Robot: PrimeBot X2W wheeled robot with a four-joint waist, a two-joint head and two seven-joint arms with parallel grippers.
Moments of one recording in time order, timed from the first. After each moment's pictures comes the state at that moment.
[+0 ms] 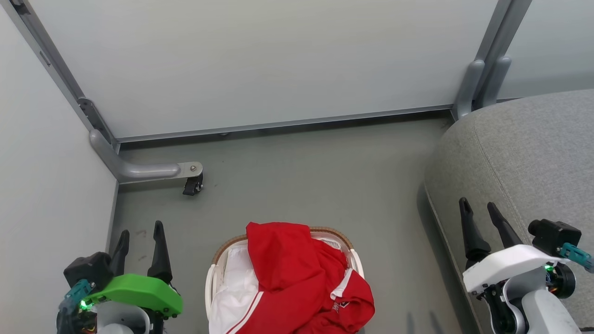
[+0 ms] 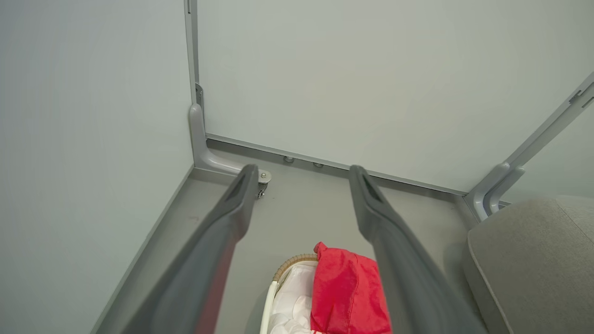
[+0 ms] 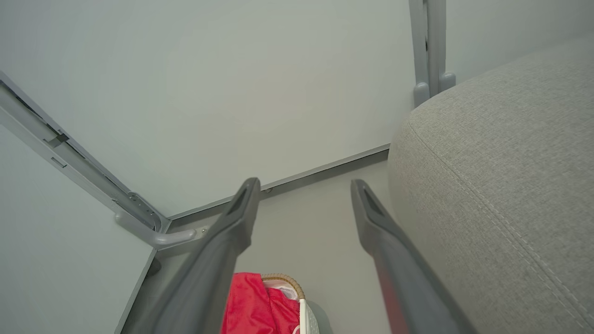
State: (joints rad) left arm -0.10 0.13 -0.10 0.33 -0.49 -0.02 -0.15; right arm -0.16 -0.09 -0.02 0.33 0.50 0.13 -0.15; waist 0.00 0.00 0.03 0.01
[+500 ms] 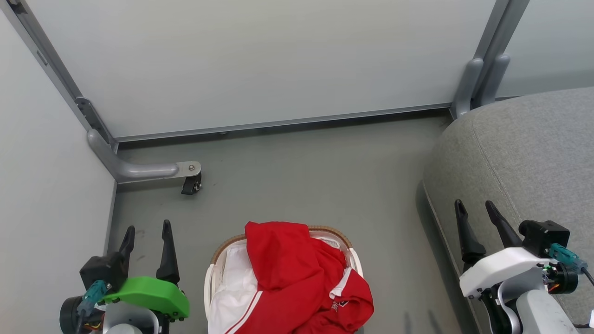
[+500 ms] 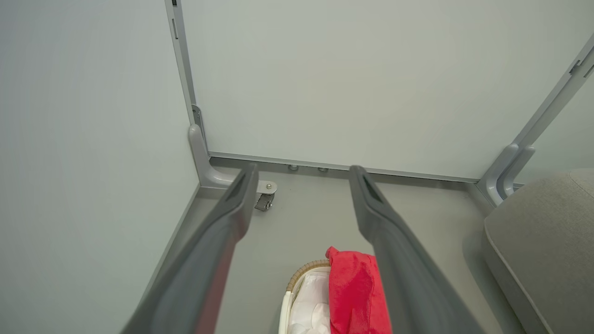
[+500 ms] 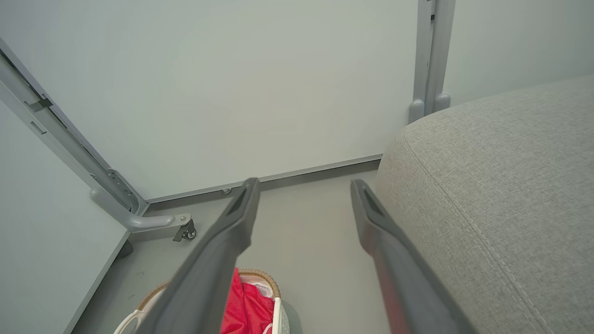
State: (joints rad) left arm -0.10 0.11 -0.10 0.34 -0.35 -0.02 -0.19; right arm -0.16 -0.09 -0.01 0.35 0.35 0.13 -0.19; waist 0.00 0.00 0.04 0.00
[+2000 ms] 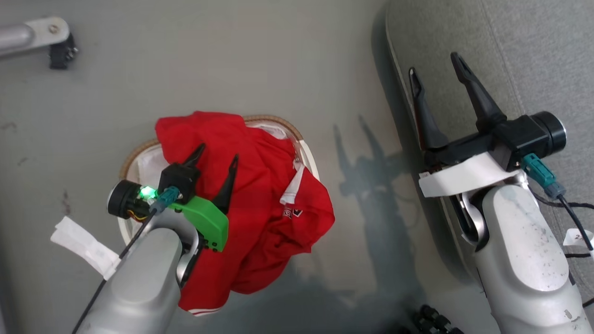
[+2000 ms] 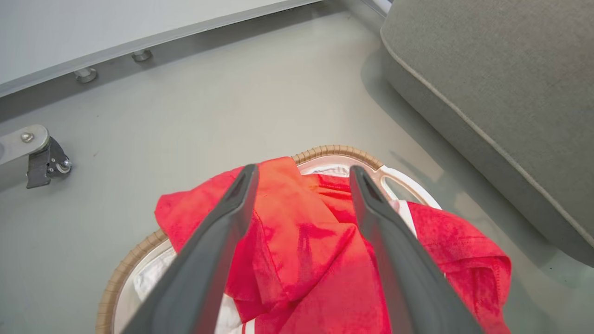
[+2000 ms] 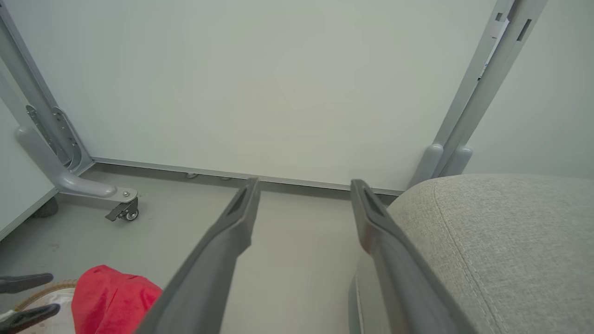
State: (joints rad) left arm -0.59 0.18 -0.54 0.73 -0.32 -0.13 -0.26; right arm -0.49 -0.05 0.12 0.13 0.06 0.13 -0.26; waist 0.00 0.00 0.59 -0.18
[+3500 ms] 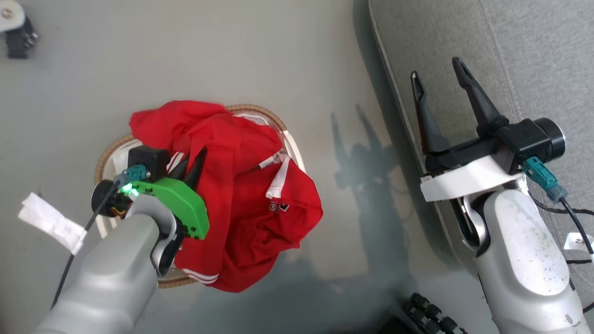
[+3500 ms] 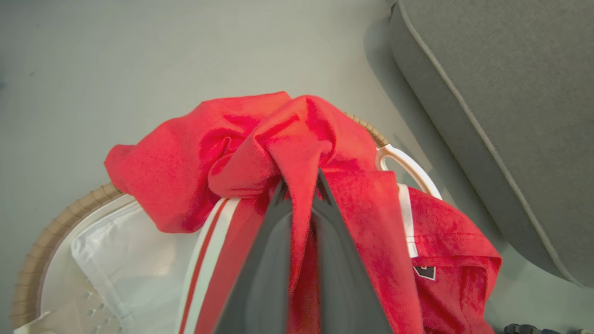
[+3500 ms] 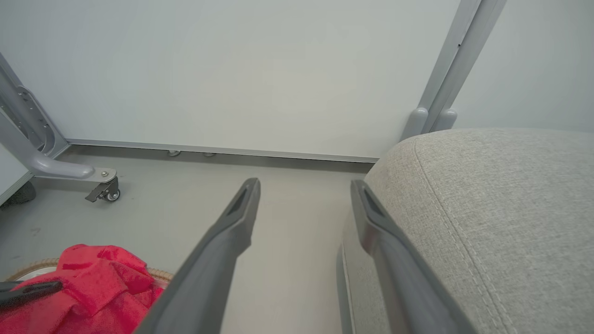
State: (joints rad) left arm -0.77 0.30 -0.95 0.87 -0.91 -0.13 -0.26; right arm -0.48 -0.05 0.11 0.13 0.09 0.13 -0.26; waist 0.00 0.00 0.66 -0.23
